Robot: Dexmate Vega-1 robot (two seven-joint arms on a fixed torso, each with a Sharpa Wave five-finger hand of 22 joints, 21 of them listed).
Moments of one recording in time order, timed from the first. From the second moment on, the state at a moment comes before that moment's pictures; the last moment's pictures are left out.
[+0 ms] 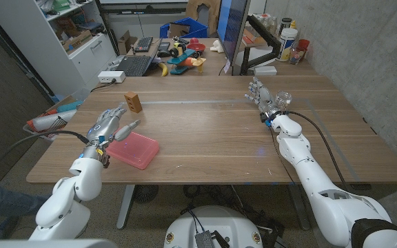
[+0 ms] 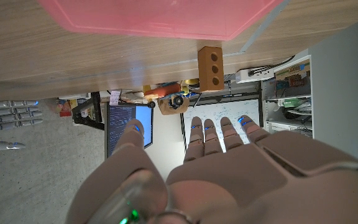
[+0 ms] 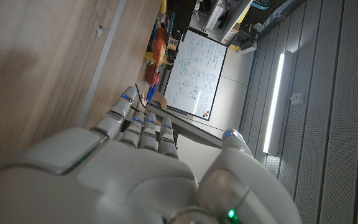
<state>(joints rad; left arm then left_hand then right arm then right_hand) 1.57 0.43 -0.16 -2.12 0.86 0.18 0.09 0.31 0.05 0.38 -0.14 0.20 0.15 0.08 0.20 0.18 0.04 0.05 0.22 0.20 -0.01 0.07 0.19 0.18 -0.08 0.12 0.20 0.18 -0.72 -0.12 -0.03 -1.10 0.18 0.21 0.26 0.19 -0.03 0.28 -0.04 0.23 0.15 0.04 0.20 0.19 0.11 0.09 0.21 0.20 0.05 0.02 0.22 0.23 0.27 0.01 0.33 0.17</state>
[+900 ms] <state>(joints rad) 1.55 0.45 -0.13 -2.09 0.85 0.20 0.11 0.31 0.05 0.38 -0.14 0.20 0.16 0.08 0.20 0.18 0.04 0.05 0.22 0.20 -0.01 0.07 0.19 0.18 -0.08 0.13 0.20 0.18 -0.71 -0.12 -0.03 -1.08 0.17 0.22 0.26 0.19 -0.03 0.28 -0.04 0.23 0.15 0.04 0.20 0.19 0.11 0.09 0.21 0.20 0.06 0.02 0.22 0.23 0.27 0.01 0.32 0.17</state>
